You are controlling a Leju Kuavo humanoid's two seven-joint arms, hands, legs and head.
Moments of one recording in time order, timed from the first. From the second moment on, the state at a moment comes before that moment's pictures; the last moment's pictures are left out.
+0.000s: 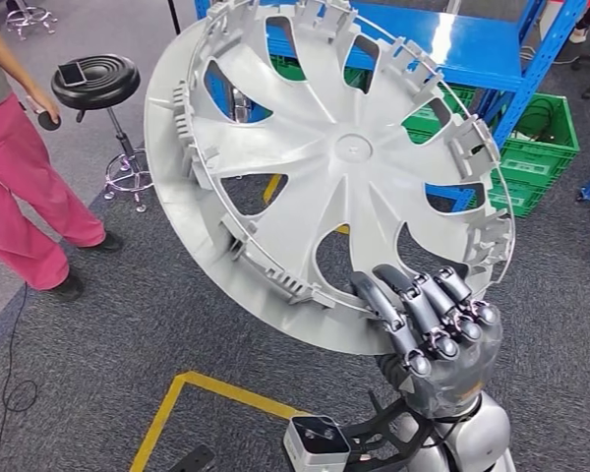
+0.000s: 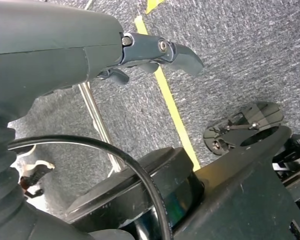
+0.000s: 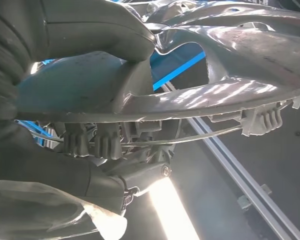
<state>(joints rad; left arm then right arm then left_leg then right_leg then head) -0.11 -0.08 0.01 -0.20 -0.50 -0.05 0.06 -0.09 0.15 0.40 -1.89 1.57 -0.68 -0.51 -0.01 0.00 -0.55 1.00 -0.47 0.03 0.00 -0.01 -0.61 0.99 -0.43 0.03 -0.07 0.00</state>
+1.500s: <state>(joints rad) -0.11 -0.09 0.00 -0.21 -0.50 -0.05 0.06 -0.14 0.14 0.43 -1.84 1.57 -0.68 -0.43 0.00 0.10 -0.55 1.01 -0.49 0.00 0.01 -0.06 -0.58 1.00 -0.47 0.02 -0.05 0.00</state>
